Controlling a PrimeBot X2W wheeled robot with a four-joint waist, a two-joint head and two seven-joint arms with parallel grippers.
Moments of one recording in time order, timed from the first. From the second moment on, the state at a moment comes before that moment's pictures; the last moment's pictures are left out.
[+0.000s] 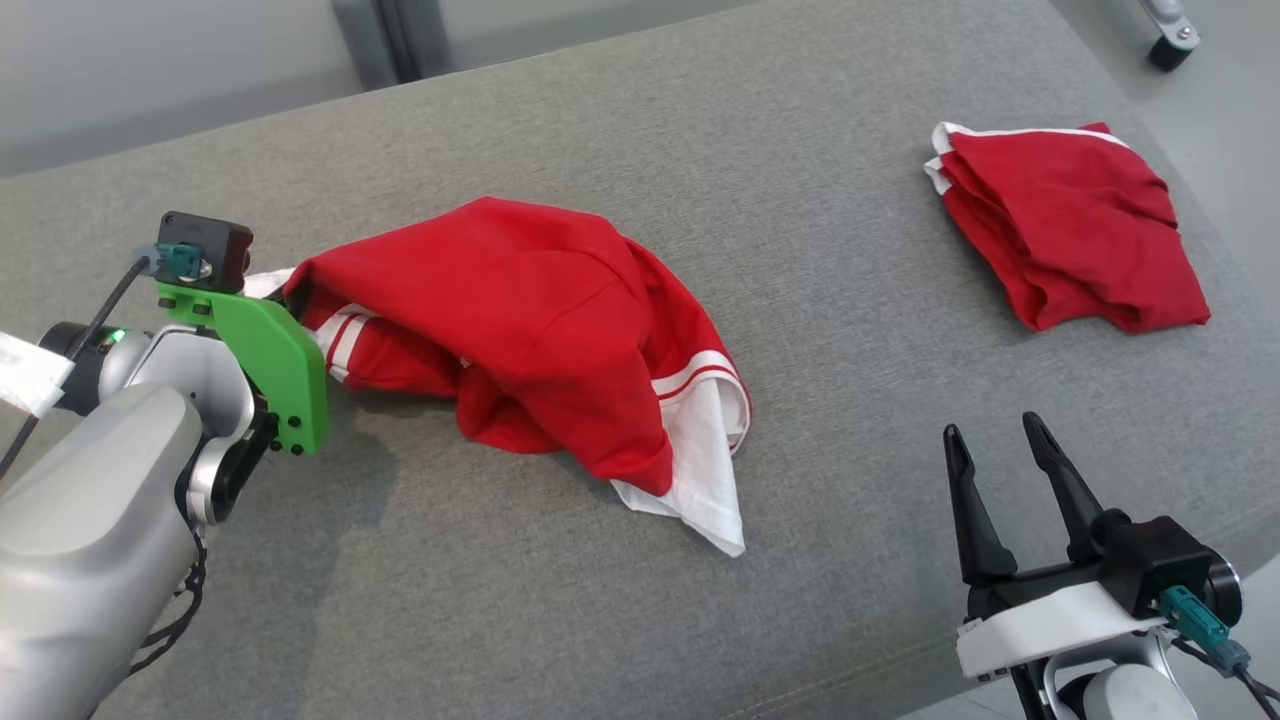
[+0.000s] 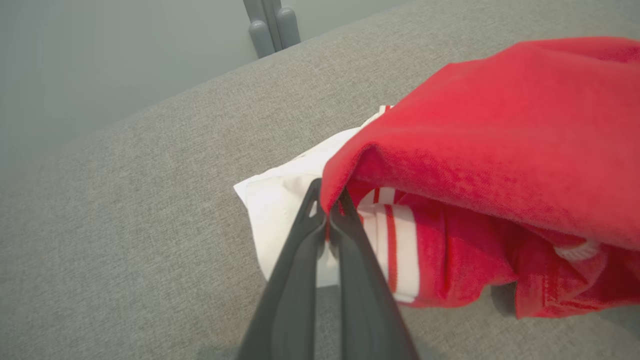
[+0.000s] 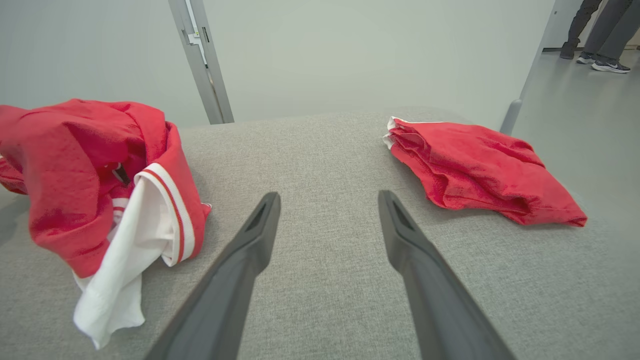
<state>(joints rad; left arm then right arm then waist) -0.85 0.57 -0.97 0.56 -0.94 0.09 0.18 0.01 -0.05 0.03 0.05 0.12 0.13 -0.26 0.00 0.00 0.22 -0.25</state>
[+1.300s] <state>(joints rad) -0.37 0.39 -0.74 0.08 -1.45 0.09 -0.01 -0.01 -0.05 0.05 0.07 0.11 0.13 -0.26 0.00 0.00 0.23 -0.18</state>
